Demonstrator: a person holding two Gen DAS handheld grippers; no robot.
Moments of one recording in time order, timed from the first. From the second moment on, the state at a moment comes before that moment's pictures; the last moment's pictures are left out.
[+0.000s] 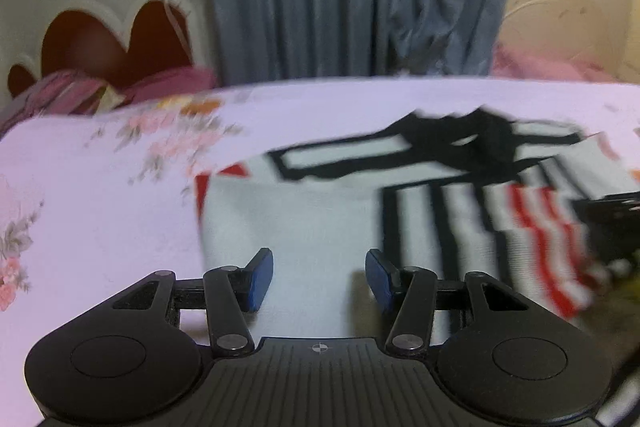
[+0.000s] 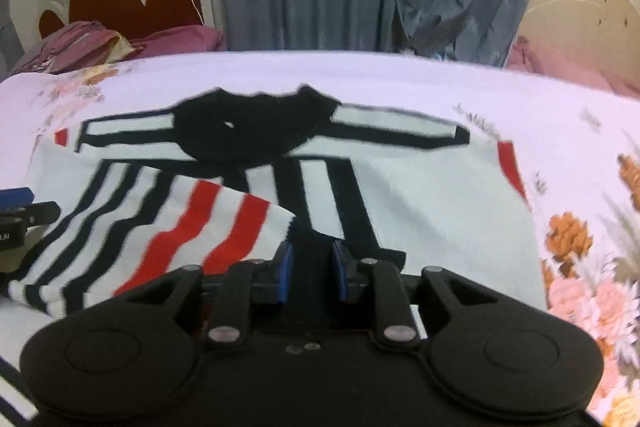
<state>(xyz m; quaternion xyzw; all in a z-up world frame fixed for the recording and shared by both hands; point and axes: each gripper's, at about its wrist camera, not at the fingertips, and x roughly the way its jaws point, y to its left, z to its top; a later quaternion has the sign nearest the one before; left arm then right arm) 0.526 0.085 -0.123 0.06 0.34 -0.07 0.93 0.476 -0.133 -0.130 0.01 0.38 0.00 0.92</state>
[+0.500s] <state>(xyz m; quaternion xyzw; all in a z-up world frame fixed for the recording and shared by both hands) 0.483 0.072 -0.147 0.06 0.36 -0.07 0.93 0.441 -0.148 -0.145 -0.01 0.40 -0.02 0.92</state>
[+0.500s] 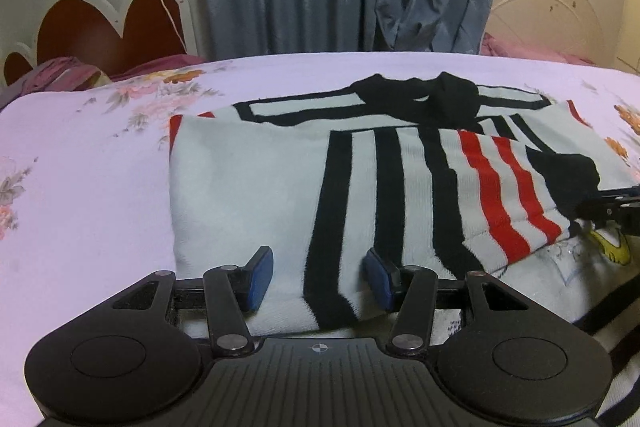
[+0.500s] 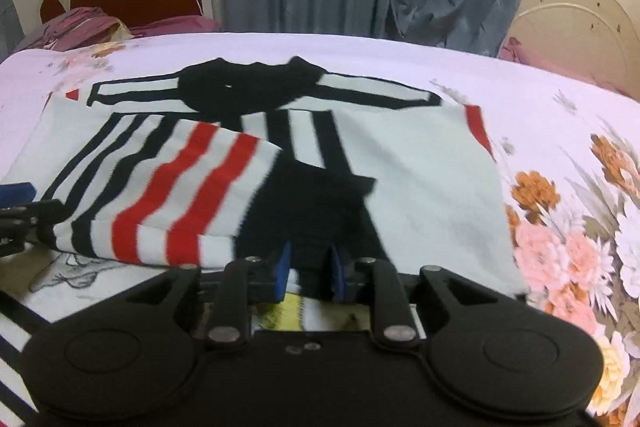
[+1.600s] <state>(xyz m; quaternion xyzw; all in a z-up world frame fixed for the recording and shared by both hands) 0.491 0.098 -0.131 0.06 0.35 -0.06 0.93 0.430 -0.168 -0.120 0.02 0.39 -0.06 0.92</state>
